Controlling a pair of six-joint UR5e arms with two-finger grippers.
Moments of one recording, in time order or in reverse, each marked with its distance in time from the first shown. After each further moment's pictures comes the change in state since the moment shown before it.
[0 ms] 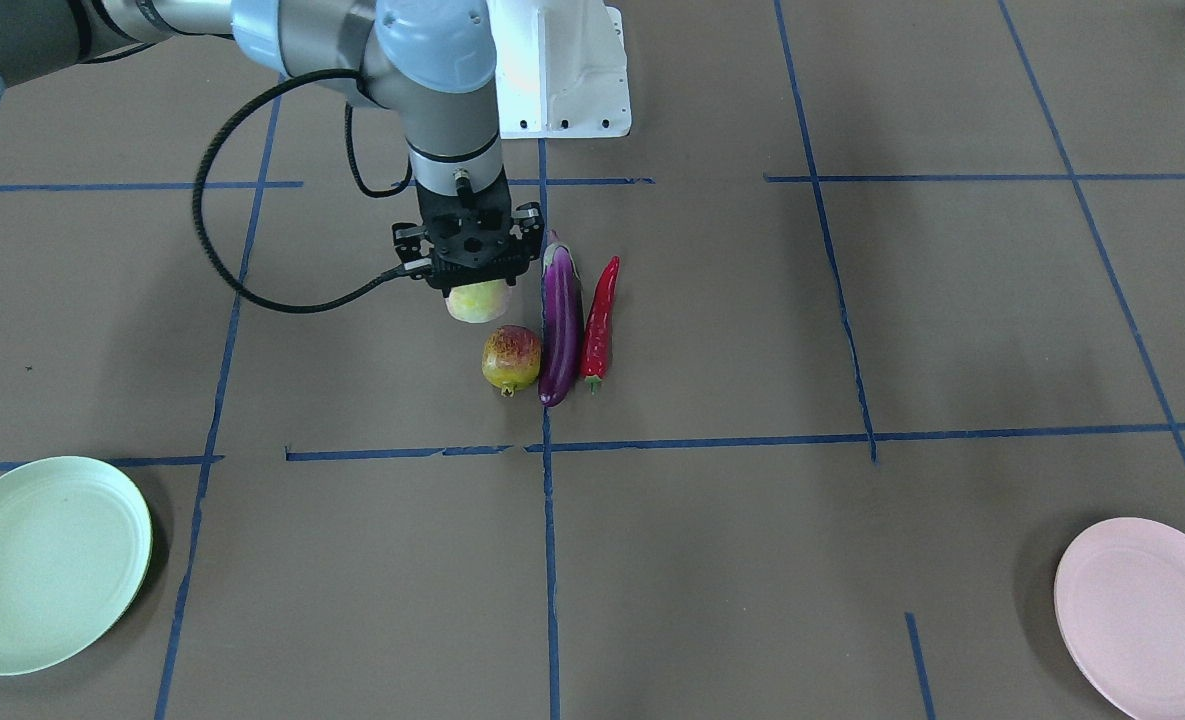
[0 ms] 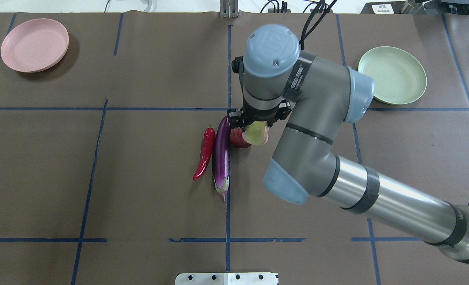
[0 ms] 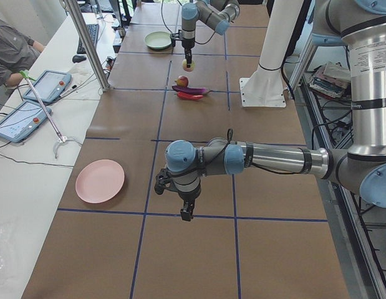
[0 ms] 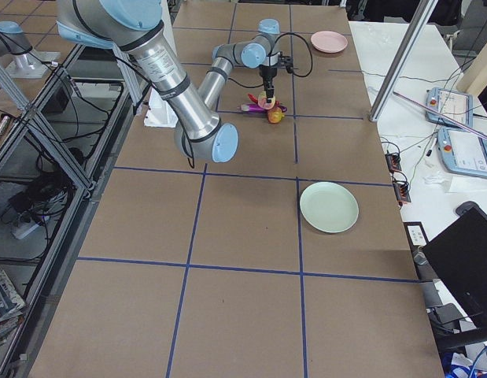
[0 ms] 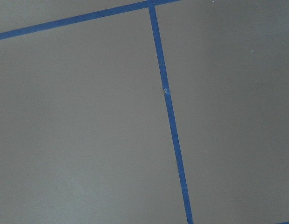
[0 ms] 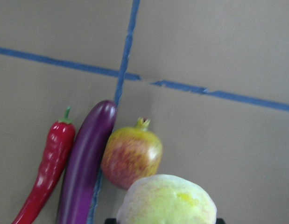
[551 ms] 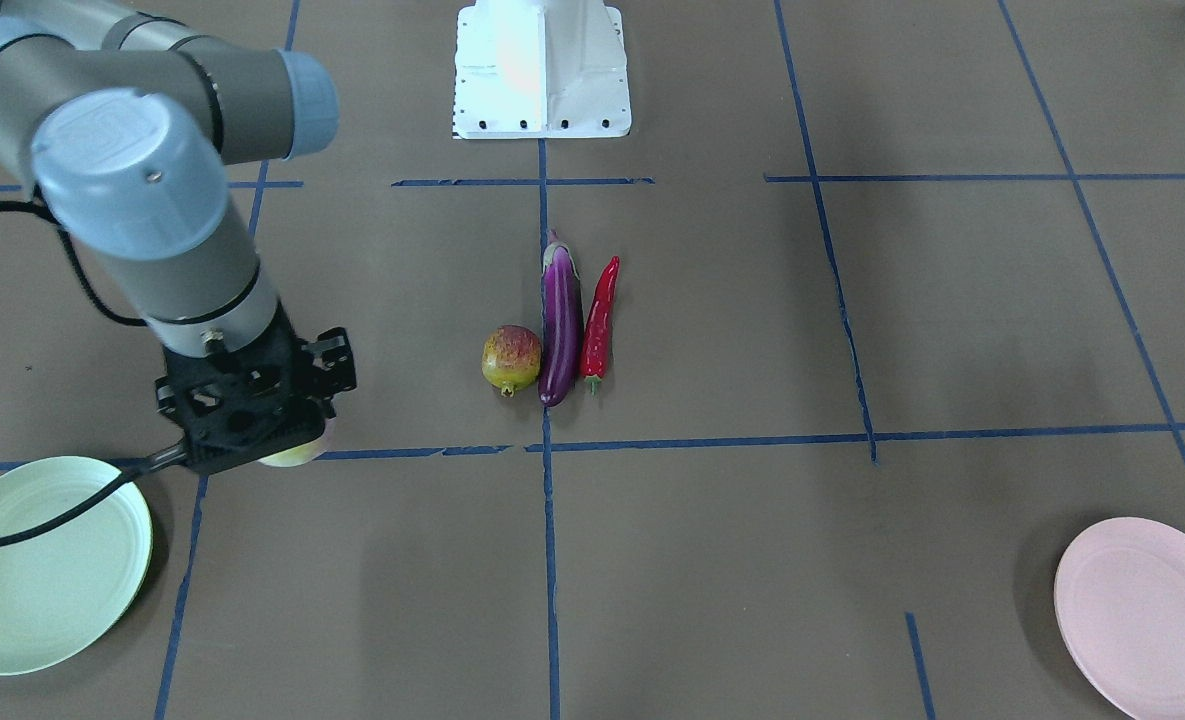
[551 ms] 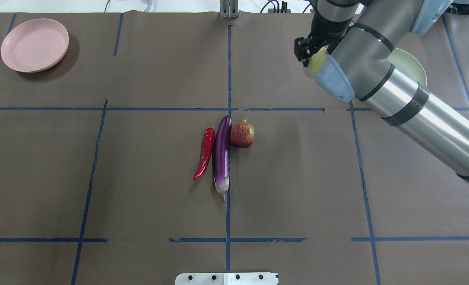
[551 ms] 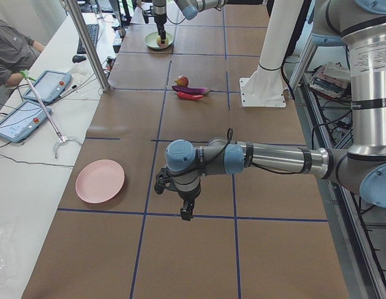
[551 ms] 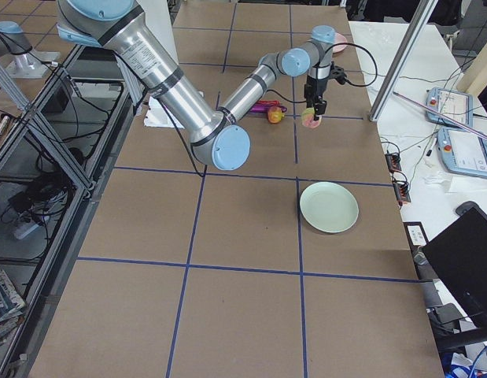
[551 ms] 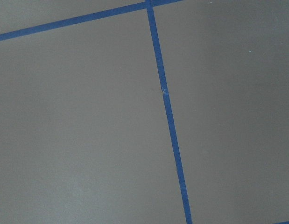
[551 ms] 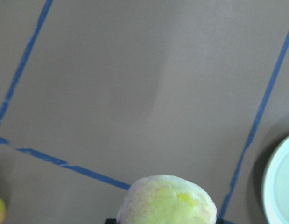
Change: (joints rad) left arm 0.000 -0.001 -0.001 -0.001 -0.002 0.003; right arm 0.320 -0.025 -0.199 0.027 0.111 -0.521
